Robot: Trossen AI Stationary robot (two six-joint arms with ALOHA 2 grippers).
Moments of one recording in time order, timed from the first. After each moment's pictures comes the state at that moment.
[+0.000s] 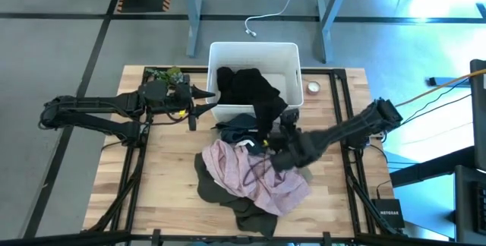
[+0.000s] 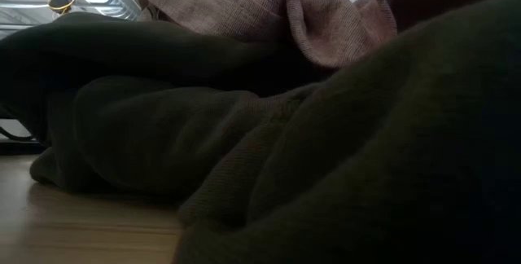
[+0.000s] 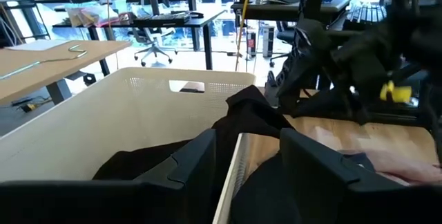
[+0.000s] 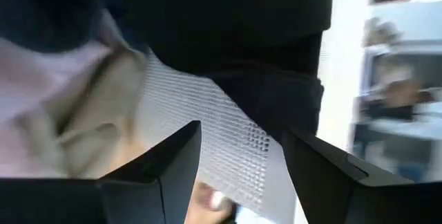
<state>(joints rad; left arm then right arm) 0.10 0.93 0.80 0.01 -0.16 0.02 0.40 1.68 1.40 -1.36 0.94 0.20</state>
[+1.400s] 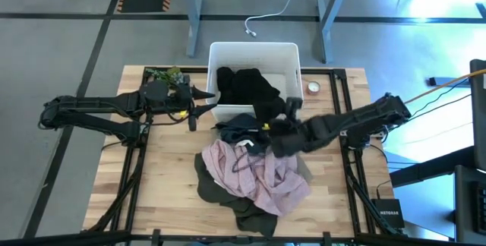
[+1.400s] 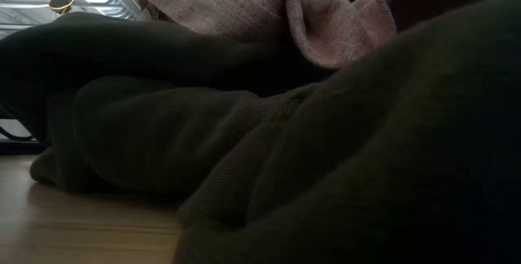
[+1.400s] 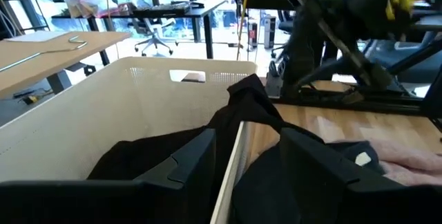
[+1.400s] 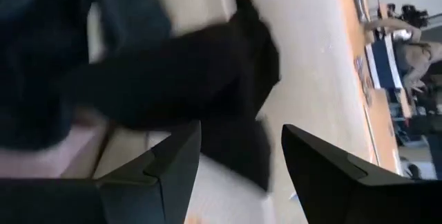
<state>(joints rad) 0.10 0.93 0.80 -0.02 -0.16 0.02 0.34 1.57 1.46 -1.21 0.87 0.22</state>
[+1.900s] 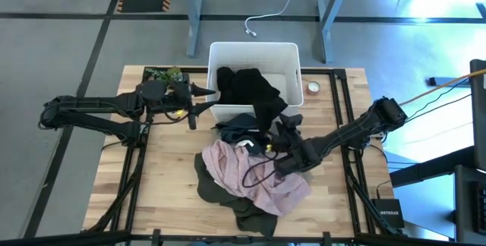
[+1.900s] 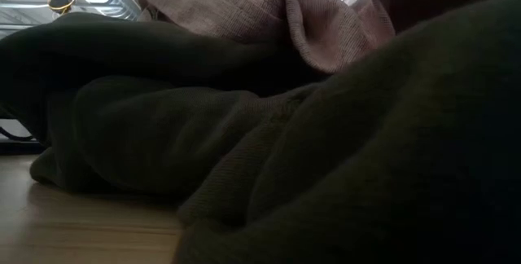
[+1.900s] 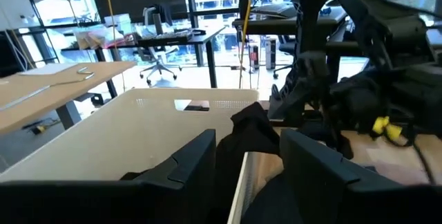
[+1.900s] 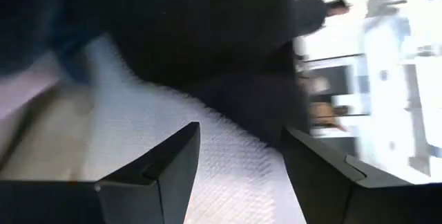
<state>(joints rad) 0.10 0.93 0.80 0.07 -0.16 0.08 0.42 1.63 1.10 -0.96 1.26 0.17</state>
